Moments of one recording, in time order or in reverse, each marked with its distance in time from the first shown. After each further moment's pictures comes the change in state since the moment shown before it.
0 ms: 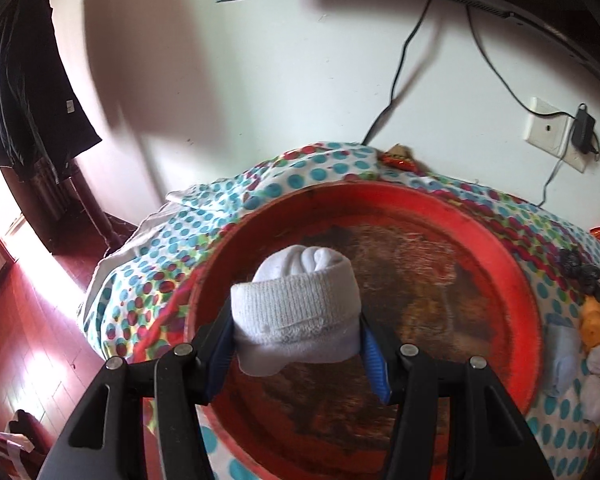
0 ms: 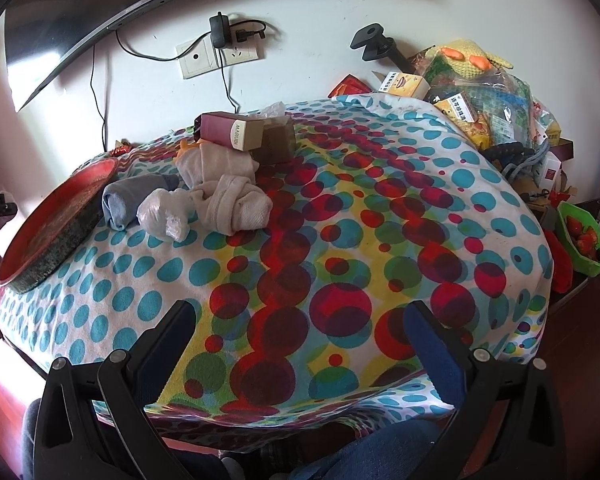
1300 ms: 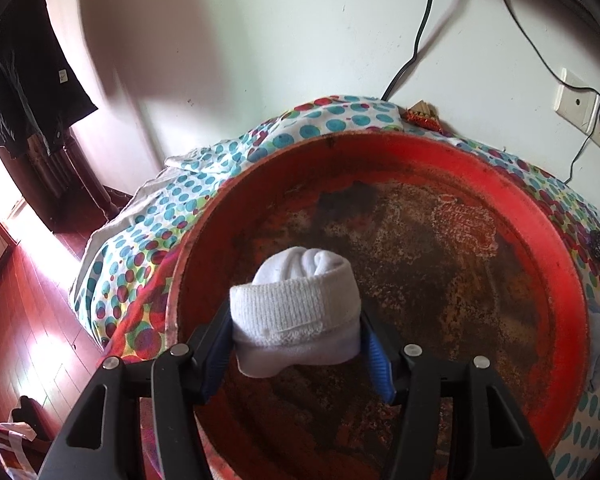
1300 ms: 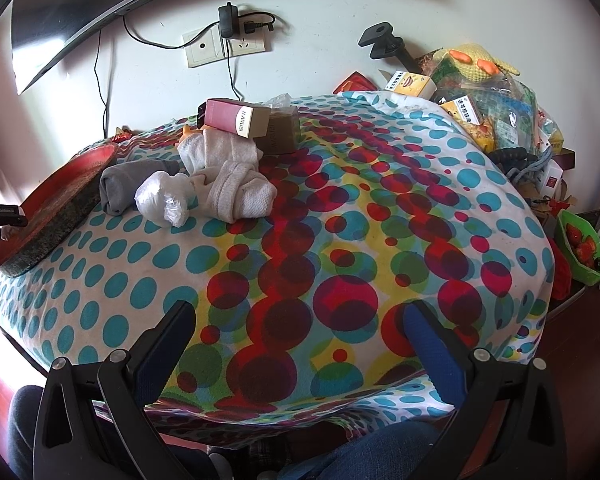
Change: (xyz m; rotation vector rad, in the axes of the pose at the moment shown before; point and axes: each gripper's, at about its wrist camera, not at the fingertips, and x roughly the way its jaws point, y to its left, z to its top) left arm 0.045 0.007 -0.014 -0.014 0.108 0.002; right arm 0.007 0.002 -0.006 -0.028 0.009 -0.017
